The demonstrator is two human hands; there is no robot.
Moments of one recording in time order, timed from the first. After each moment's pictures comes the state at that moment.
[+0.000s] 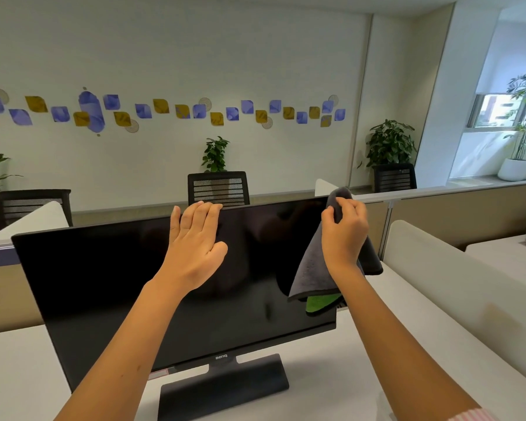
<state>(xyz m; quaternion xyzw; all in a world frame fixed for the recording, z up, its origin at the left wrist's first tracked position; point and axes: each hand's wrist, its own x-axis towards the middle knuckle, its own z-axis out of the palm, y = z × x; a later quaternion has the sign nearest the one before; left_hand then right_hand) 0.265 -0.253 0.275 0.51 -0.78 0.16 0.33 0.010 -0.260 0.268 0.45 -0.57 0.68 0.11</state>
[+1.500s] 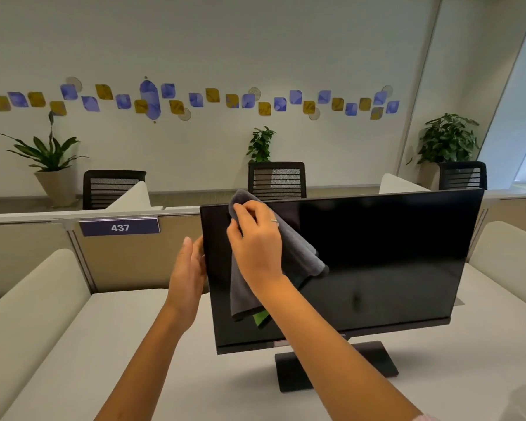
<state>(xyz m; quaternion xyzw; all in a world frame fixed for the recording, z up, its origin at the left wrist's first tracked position) 0.513 -0.198 0.225 0.40 -0.50 -0.50 0.58 0.394 -0.232 0.256 0.68 -0.42 0.58 0.15</state>
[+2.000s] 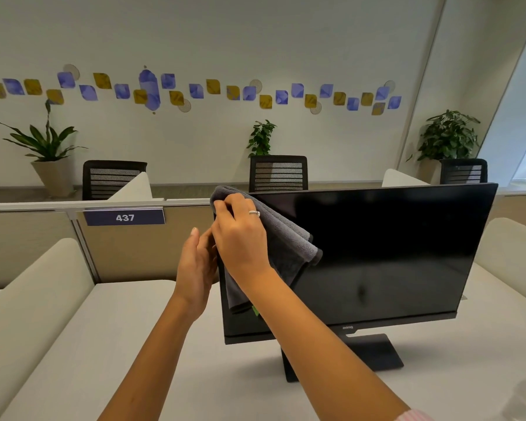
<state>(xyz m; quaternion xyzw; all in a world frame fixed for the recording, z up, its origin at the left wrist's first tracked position) 0.525 -0.202 0.219 0.35 -0.50 -0.53 0.59 0.437 -0.231 0.254 0.70 -0.40 0.53 0.24</state>
